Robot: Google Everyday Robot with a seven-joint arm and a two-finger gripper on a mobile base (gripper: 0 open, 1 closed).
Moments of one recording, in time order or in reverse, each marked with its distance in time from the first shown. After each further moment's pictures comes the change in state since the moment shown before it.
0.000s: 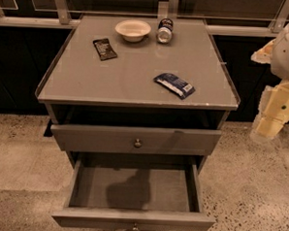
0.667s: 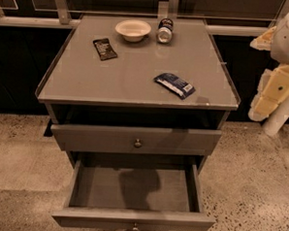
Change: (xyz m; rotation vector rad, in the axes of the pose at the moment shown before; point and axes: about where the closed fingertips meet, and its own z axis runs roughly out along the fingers) arm 0.003 -0.051 0.012 0.035 -0.074 -0.017
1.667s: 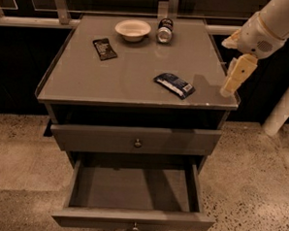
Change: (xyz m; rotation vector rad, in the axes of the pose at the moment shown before) arm -0.013 -0.098 0.092 -0.083 -0.152 0.000
